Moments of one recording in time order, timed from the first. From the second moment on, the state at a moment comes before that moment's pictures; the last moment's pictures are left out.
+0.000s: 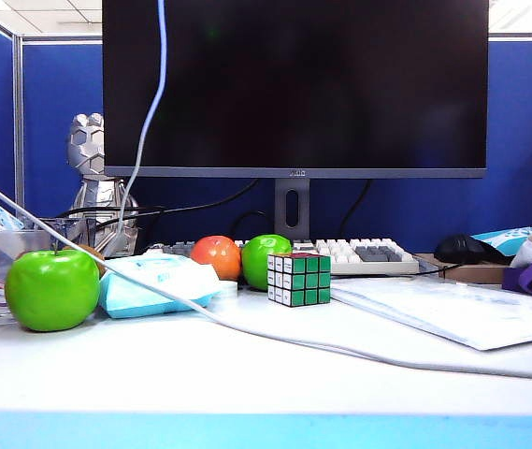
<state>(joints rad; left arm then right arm) -0.67 1.68 1.82 0.83 1.10 -0.87 0.60 1.07 1.64 -0.57 -0.45 -0.05</state>
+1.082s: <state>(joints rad) -0.66 1.68 1.82 0.77 1.17 -0.84 0.60 1.07 1.63 -0.57 -0.47 -0.03</state>
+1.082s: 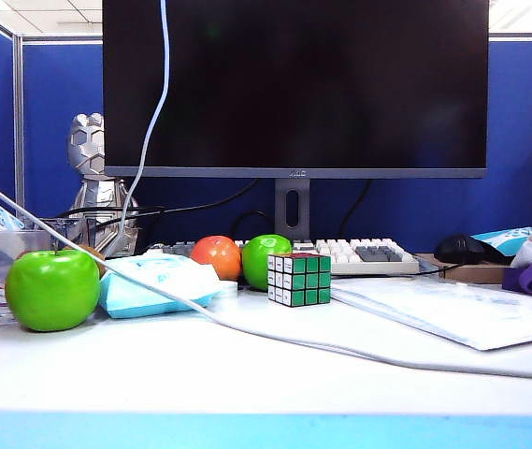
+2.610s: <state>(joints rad) -0.65 1.66 1.83 0.56 1.28 -0.68 0.60 1.06 1.62 -0.59 -0.49 -0.01</state>
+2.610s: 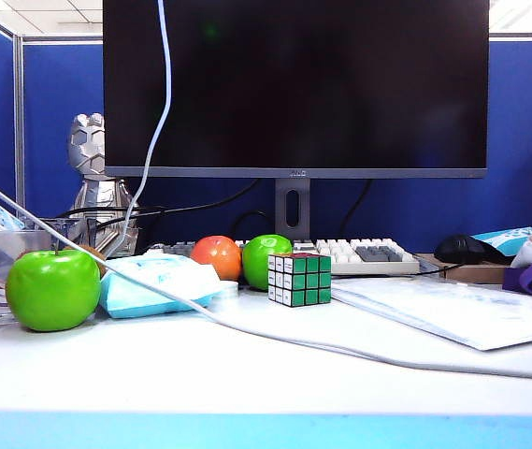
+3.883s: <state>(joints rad) -0.59 1.69 1.82 0.47 1.28 -0.59 0.60 1.02 1.64 -0.54 -0.34 -0.07</state>
